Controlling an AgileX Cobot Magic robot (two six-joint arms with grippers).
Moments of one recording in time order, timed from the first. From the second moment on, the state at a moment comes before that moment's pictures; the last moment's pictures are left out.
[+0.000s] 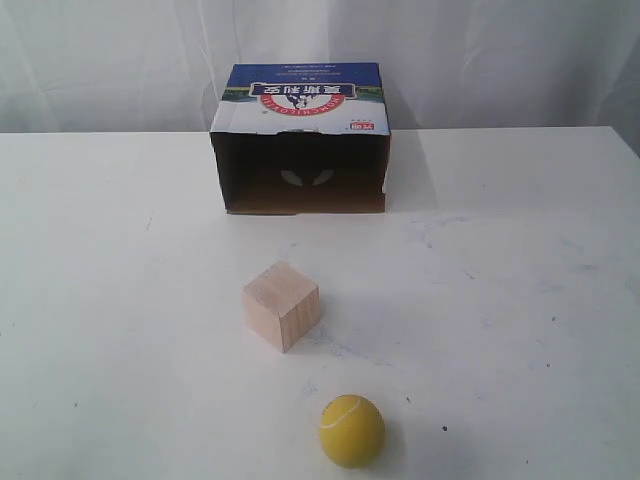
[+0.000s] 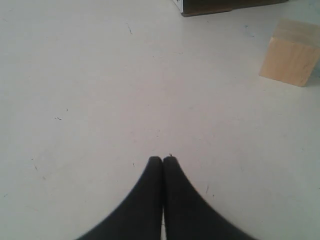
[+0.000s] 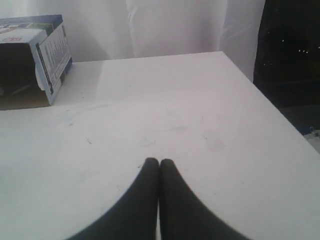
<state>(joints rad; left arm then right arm) -0.11 0.01 0.02 -0.16 0.45 0.15 -0.13 0.01 0.00 0.20 0.29 -0.12</state>
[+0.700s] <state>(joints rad) -0.11 0.01 0.02 -0.16 0.45 0.15 -0.13 0.00 -0.02 0.68 -0.58 0.49</state>
